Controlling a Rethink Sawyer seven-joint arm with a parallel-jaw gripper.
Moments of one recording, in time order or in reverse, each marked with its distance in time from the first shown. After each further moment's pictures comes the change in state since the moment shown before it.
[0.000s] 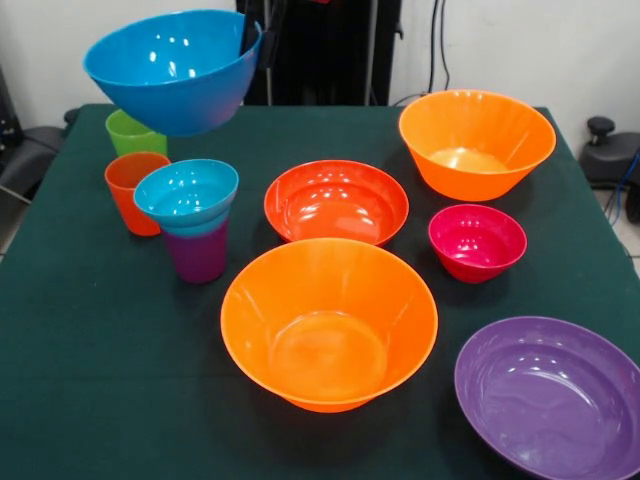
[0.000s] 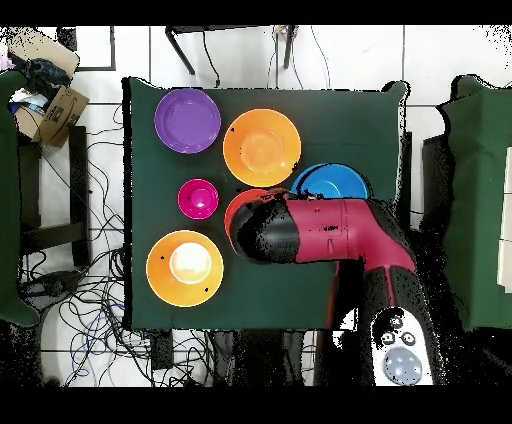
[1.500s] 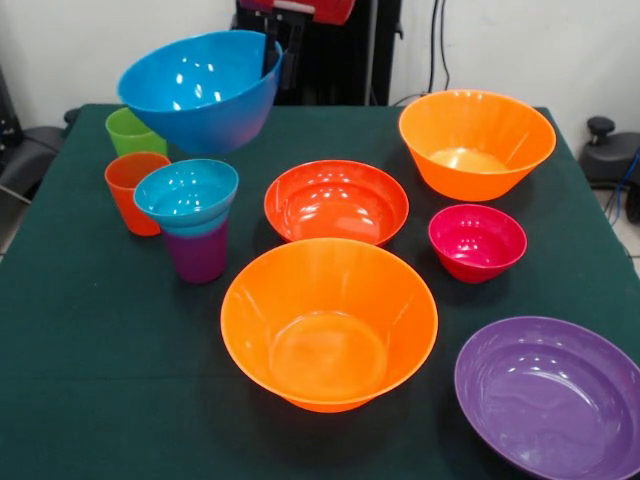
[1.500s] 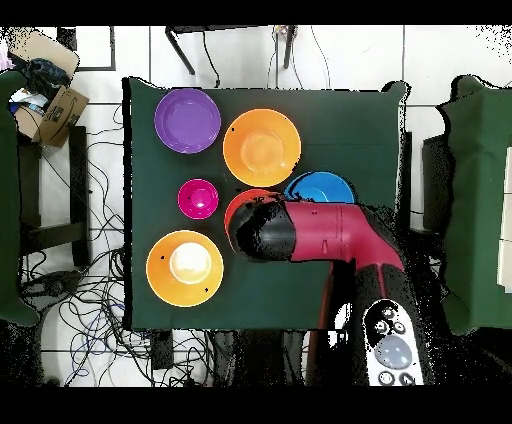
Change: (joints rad) arm 0.043 0.066 -0.042 -0.012 0.095 -0.047 0.000
